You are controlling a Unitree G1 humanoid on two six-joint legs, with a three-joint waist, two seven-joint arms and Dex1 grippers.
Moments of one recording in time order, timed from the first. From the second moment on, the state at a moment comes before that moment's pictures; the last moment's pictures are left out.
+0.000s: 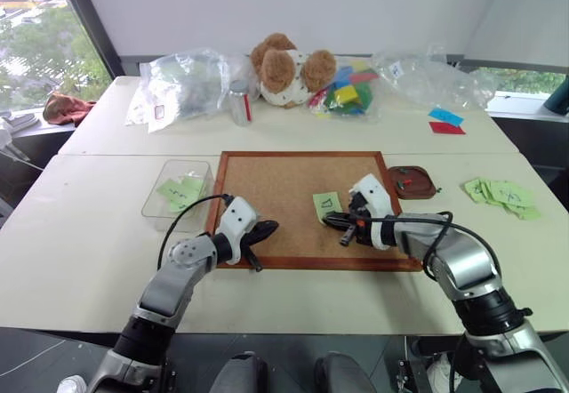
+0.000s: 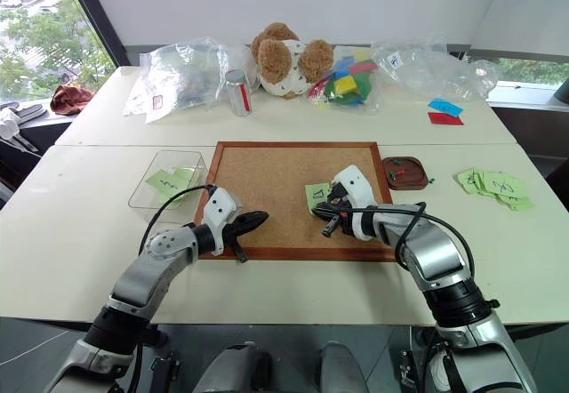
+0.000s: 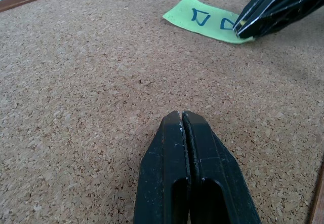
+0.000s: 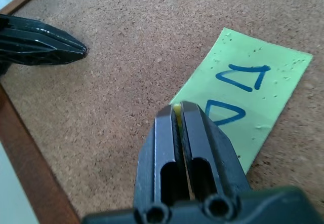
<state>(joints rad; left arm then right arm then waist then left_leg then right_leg) -0.26 0.35 -0.20 -0.04 -0.18 0.33 -0.68 -0.43 -0.57 0.16 -0.19 0.30 0.79 0.70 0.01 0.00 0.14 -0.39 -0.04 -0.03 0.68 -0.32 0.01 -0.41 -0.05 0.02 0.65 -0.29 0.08</state>
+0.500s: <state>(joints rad) -0.29 0.30 -0.12 -0.09 -0.37 0.57 -0.70 -0.49 -0.66 0.09 -0.39 0.37 0.89 0.72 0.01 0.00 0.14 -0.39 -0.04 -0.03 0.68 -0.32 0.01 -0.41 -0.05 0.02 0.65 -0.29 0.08</state>
